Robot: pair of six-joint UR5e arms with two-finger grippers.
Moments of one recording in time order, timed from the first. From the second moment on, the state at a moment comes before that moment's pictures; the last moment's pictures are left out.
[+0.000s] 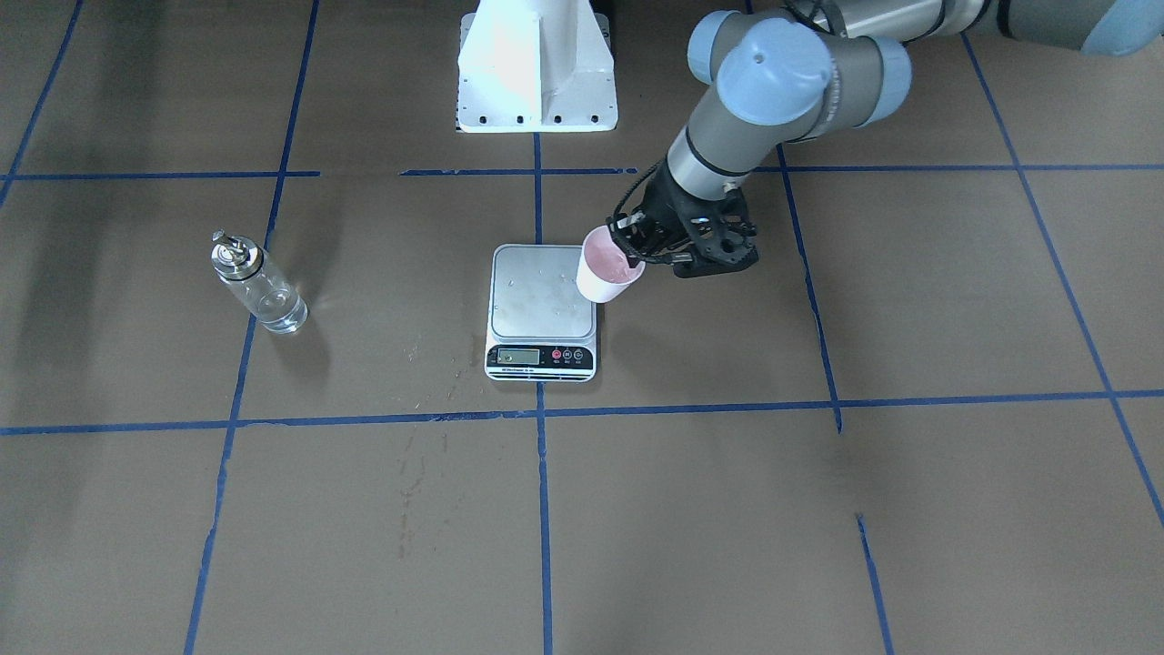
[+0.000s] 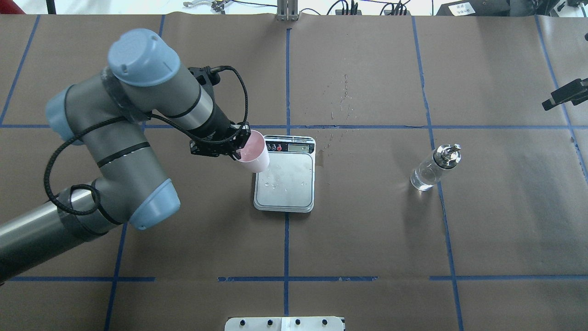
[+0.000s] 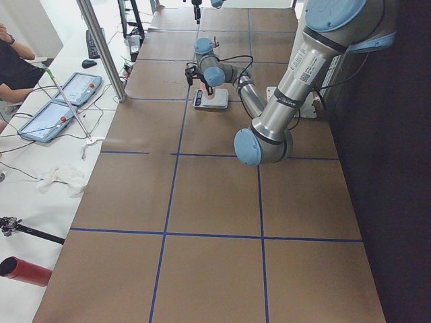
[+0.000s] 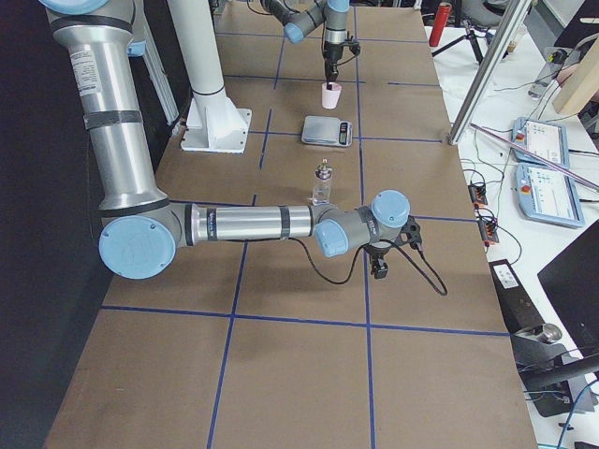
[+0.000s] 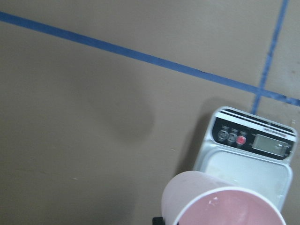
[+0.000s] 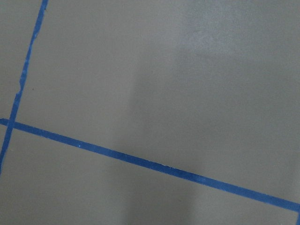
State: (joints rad) left arm -0.66 -2.23 -1.71 -1.70 -2.14 -1.42; right arm 1.34 -1.39 1.43 -1.24 2.45 0.19
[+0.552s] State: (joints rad) left arm -0.59 -2.28 -1.68 -1.70 -2.06 -1.43; right arm 1.34 -1.40 1.43 -1.24 2.45 0.19
